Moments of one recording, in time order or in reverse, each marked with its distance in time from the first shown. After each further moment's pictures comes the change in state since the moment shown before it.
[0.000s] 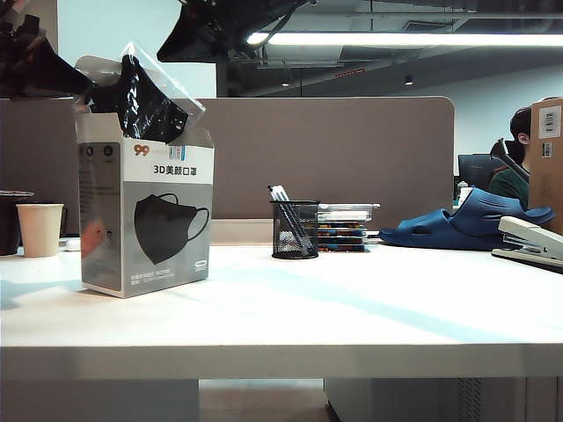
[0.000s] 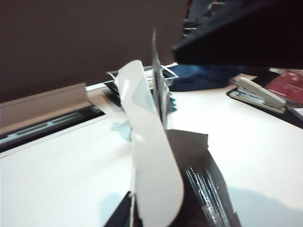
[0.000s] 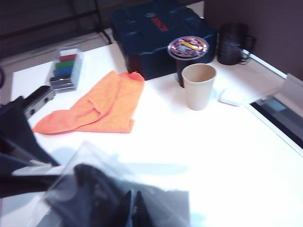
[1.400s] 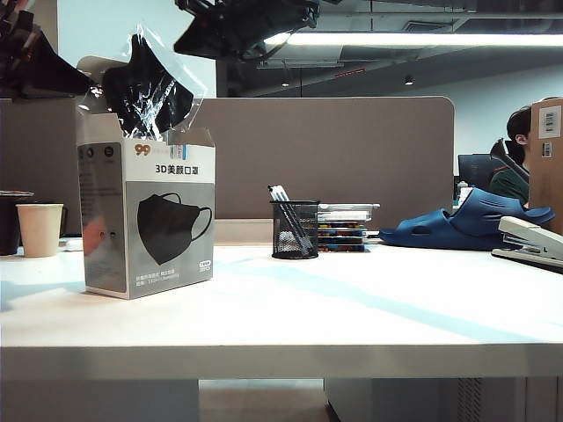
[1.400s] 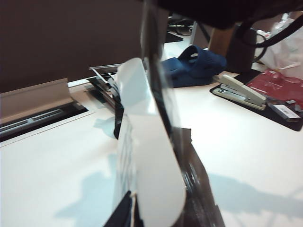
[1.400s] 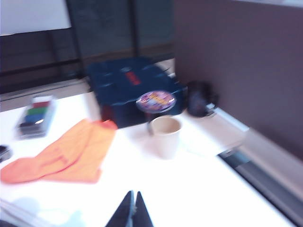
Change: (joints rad) left arm 0.000 -0.002 0.000 -0.043 0.063 0.007; right arm -0.037 0.057 -0.004 0.304 0.016 0.050
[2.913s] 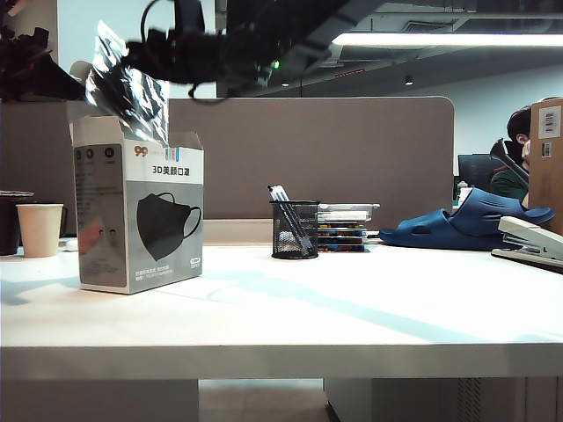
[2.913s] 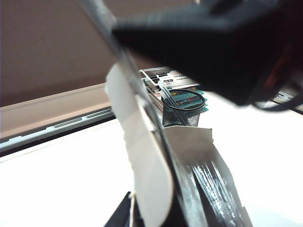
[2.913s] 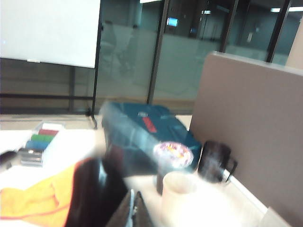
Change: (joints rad) left arm -0.004 0.003 -0.003 0.062 -0.202 0.000; right arm 0.070 0.158 -0.007 0.433 -0.039 -0.050
